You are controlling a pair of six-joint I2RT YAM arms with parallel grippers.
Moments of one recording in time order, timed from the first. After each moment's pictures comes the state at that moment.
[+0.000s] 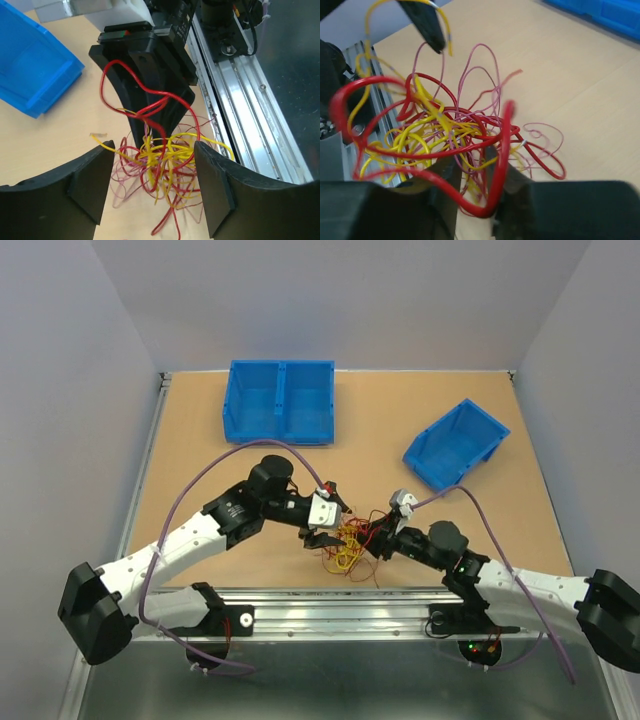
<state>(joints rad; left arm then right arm) -0.82 1.08 0.80 -0.19 0.83 0.58 0.92 0.91 0.16 0.70 -0.16 0.24</state>
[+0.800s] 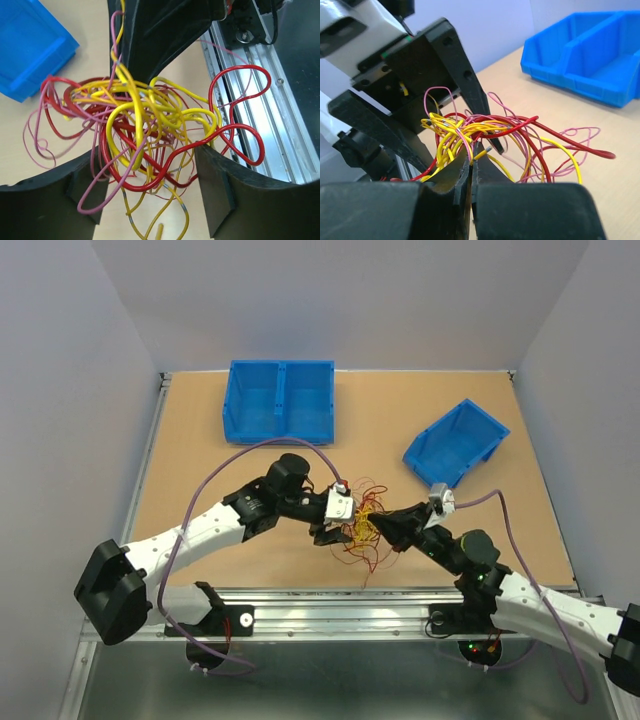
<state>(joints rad) -0.84 1.21 0.83 -0.13 0.76 0.56 0.92 0.60 0.15 0.72 -0.04 0.34</state>
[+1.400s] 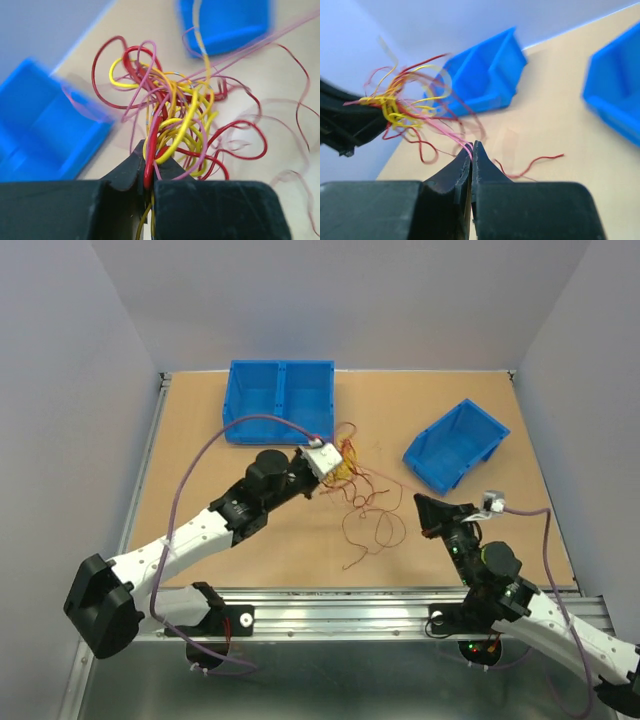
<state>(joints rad) -0.82 1.15 0.78 0.13 0.11 0.33 0.93 0.25 0.15 0.30 0.55 0.49</state>
